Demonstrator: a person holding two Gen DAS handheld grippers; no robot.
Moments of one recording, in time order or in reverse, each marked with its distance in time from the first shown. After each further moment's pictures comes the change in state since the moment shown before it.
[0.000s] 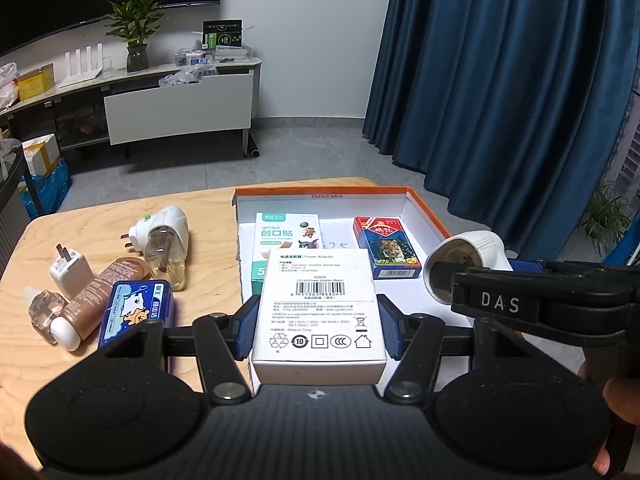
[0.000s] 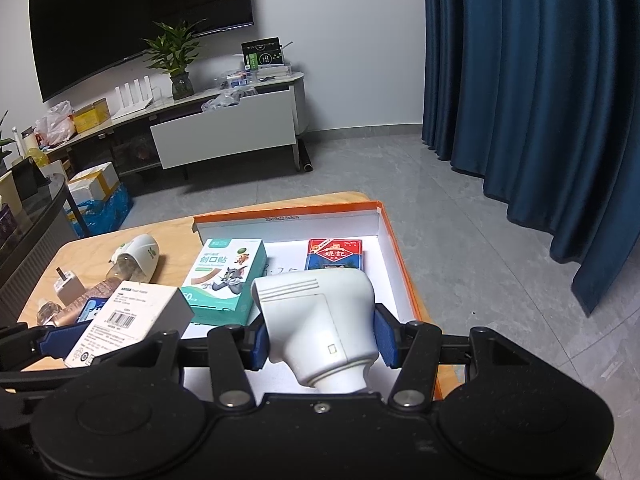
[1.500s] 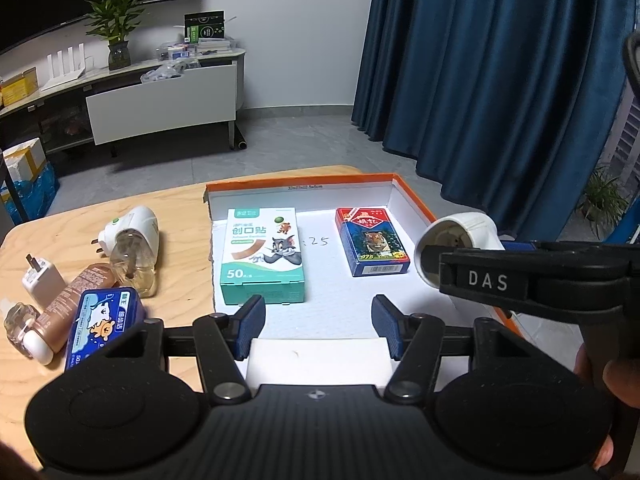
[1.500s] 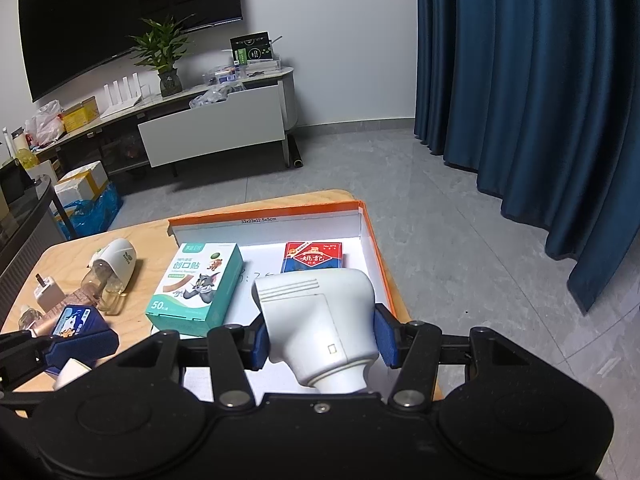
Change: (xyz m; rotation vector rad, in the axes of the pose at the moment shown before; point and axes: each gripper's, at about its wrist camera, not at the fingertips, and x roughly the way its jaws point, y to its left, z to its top) left arm 0.026 -0.017 0.004 0.039 0.033 -0.011; right arm 0.017 -0.019 0.010 0.011 0.018 -0.013
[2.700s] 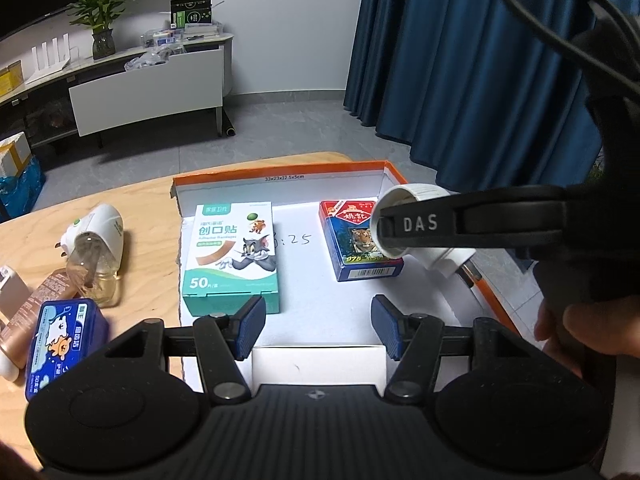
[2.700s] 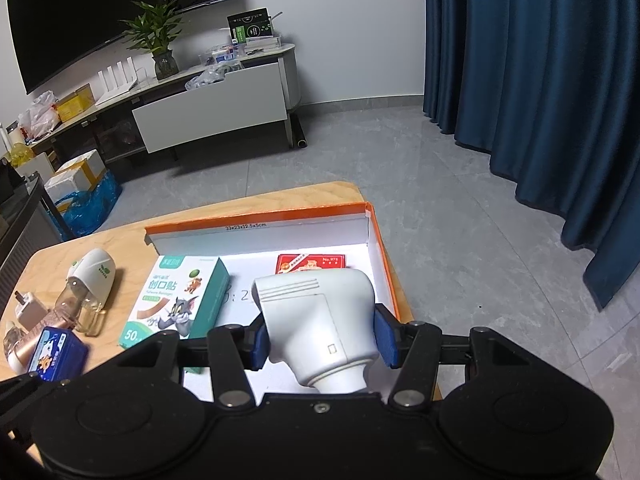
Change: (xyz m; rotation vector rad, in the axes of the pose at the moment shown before) left arm 0.037 -0.013 0.011 0.006 0.046 -0.015; right arm 0.056 -0.003 0.030 0.004 0.075 0.017
